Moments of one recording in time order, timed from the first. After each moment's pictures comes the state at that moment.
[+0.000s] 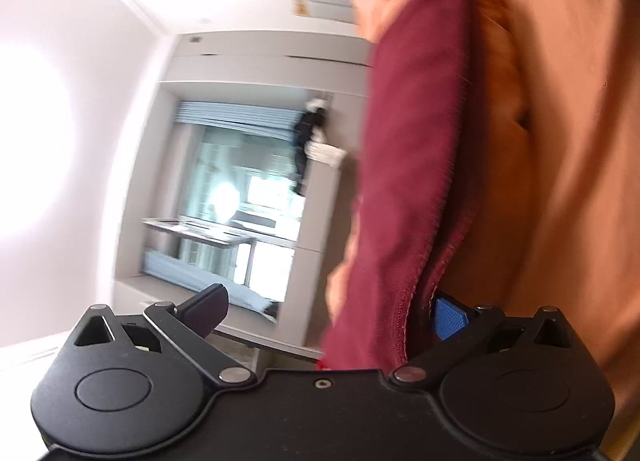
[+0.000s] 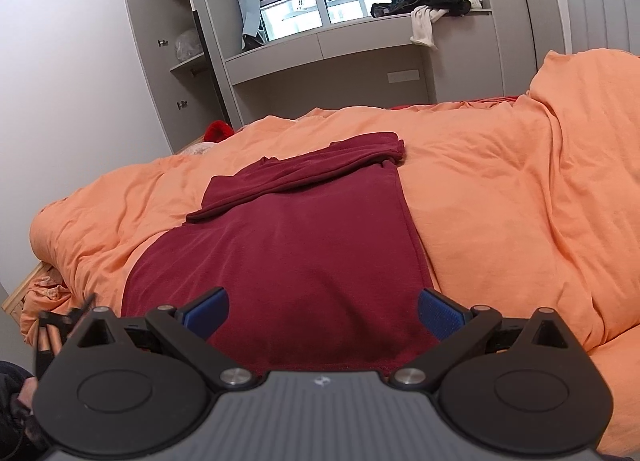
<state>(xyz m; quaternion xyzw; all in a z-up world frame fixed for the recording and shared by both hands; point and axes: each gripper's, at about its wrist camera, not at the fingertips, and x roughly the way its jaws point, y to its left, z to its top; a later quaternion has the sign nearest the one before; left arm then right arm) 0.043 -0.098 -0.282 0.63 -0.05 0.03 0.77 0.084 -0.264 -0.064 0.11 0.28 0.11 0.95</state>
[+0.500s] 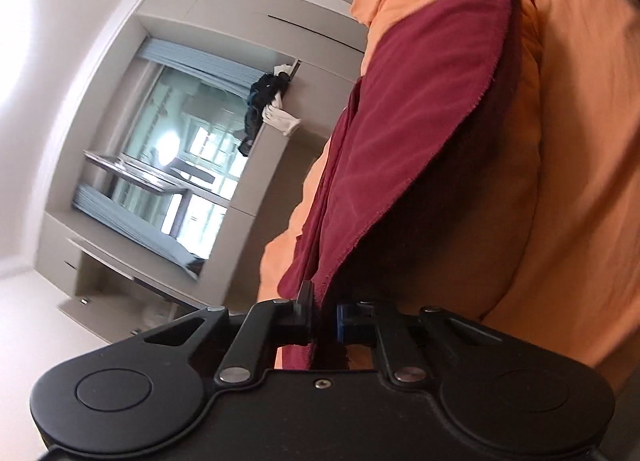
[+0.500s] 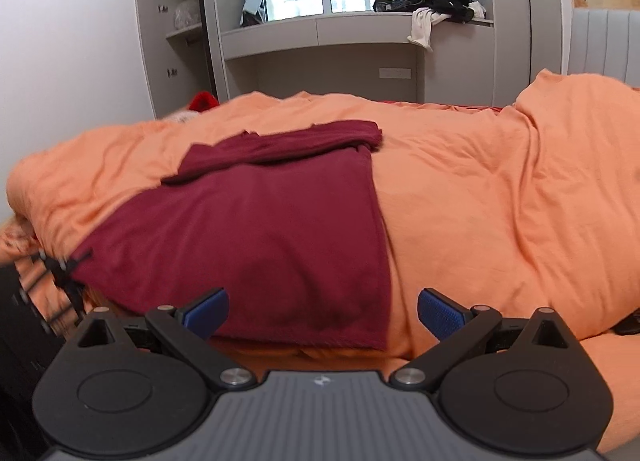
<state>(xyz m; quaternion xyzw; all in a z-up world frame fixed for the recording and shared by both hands) 0.047 -0.080 -0.230 0.56 0.07 -0.05 0.83 0.060 -0.269 -0.077 0.02 0.29 0.08 0.95</state>
